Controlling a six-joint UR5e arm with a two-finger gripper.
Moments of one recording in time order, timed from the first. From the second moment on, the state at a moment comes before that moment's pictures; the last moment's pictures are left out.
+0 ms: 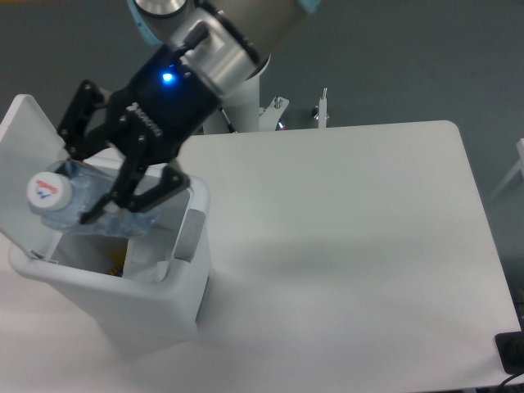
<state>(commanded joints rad) 2.33 -1.78 -1.40 -0.94 0.51 0.72</state>
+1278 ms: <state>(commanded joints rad) 2.72 -1.88 -1.41 -0.94 0.83 0.75</state>
